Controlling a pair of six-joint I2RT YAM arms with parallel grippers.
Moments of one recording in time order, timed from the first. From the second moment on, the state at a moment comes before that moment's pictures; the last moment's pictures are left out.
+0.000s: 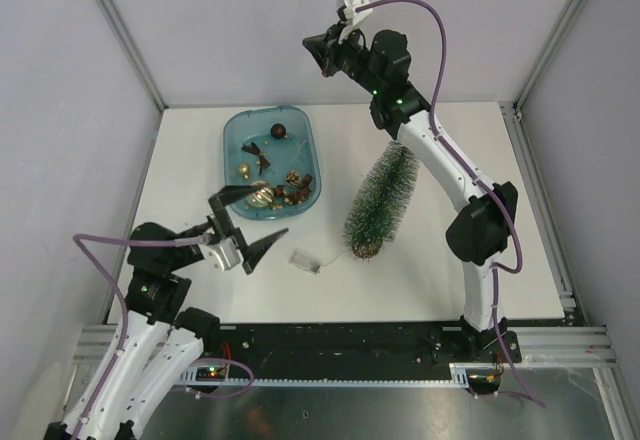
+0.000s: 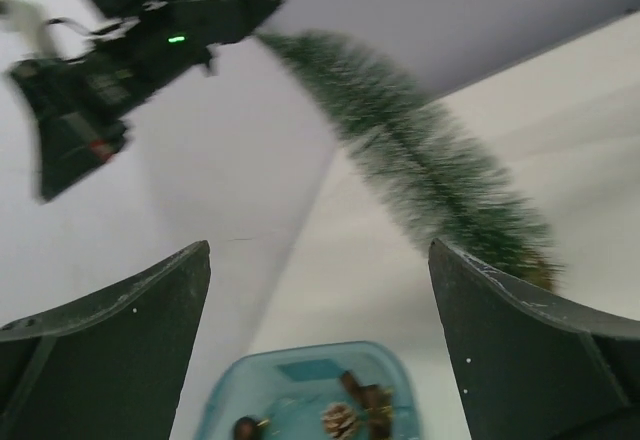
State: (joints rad) left arm -0.32 0.49 0.65 0.12 0.84 0.53; right arm 0.55 2.02 2.13 0.14 -0.31 0.07
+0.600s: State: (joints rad) left arm -0.67 0.98 0.63 0.19 0.74 1.13; right arm 0.52 2.08 2.20 0.14 -0.27 0.03
